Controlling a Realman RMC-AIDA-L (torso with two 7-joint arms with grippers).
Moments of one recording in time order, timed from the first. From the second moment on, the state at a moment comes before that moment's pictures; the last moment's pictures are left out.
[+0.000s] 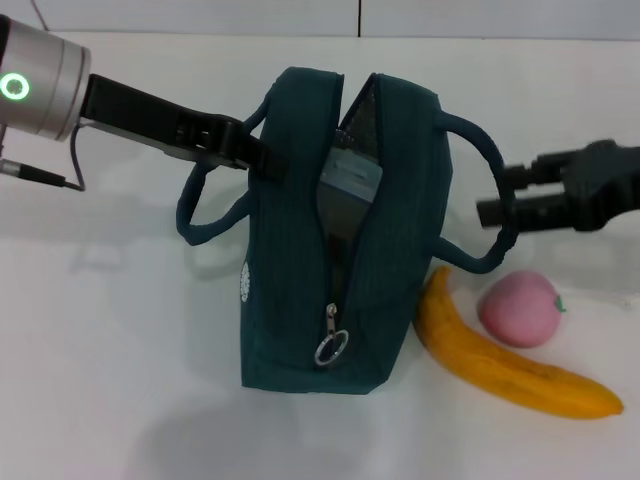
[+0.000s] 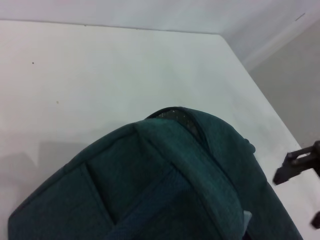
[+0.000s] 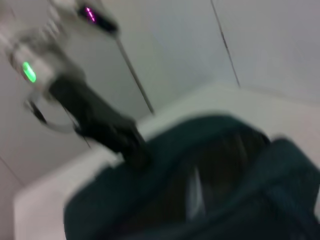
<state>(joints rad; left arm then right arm) -0.68 -2.02 0.93 1.12 2.13 1.75 -2.57 0.41 2.02 -1.11 -1.35 -1.89 -1.60 2.16</state>
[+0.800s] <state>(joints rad) -0.69 -2.02 0.93 1.12 2.14 1.75 -2.58 0.61 2.02 -1.43 -1.48 -2.35 -1.75 2.63</state>
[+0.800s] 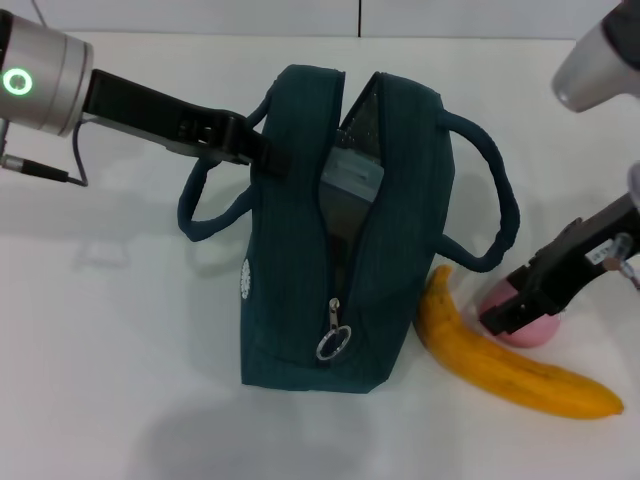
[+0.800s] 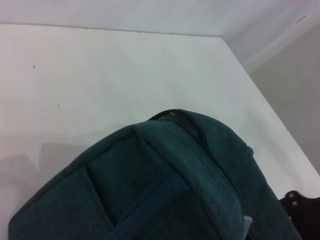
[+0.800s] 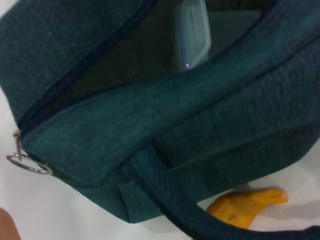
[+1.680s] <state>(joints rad) -0.69 -2.02 0.92 1.12 2.14 1.75 -2.57 0.65 2.03 -1.66 -1.28 -2.34 -1.55 2.62</state>
